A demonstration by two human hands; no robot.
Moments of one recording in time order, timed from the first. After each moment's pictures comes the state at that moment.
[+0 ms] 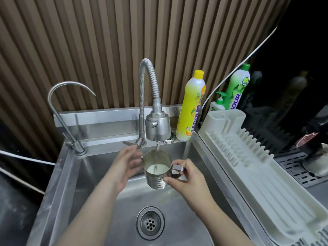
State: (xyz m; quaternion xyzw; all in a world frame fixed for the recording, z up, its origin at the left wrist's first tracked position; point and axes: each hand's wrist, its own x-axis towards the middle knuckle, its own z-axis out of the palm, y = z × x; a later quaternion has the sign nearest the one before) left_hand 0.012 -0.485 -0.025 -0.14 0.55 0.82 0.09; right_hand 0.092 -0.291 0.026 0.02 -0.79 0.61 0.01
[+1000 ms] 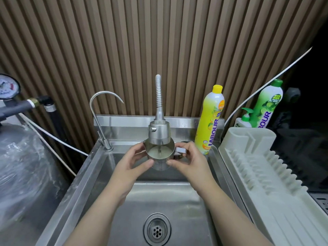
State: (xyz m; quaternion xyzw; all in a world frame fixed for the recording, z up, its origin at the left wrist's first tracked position) left_hand 0.093 -0.454 0.036 -0.01 0.69 0.71 -0.13; right_hand 0.043 -0.272 0.061 0.19 -0.73 0.65 0.00
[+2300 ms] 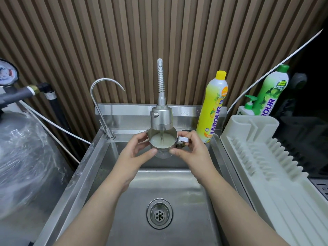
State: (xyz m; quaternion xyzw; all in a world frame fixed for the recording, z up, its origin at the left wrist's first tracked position) left_hand 0.096 -0.452 0.032 0.00 0.70 0.70 -0.12; right_hand 0.043 -0.272 0.047 0.19 -0.72 0.67 -0.01
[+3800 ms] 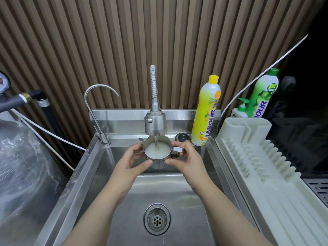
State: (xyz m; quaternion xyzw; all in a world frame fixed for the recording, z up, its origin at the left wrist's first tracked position) left_hand 0.100 -0.450 0.022 -0.01 0.70 0.71 -0.10; right_hand 0.043 -0.273 0.027 0.16 -0.71 0.69 -0.03
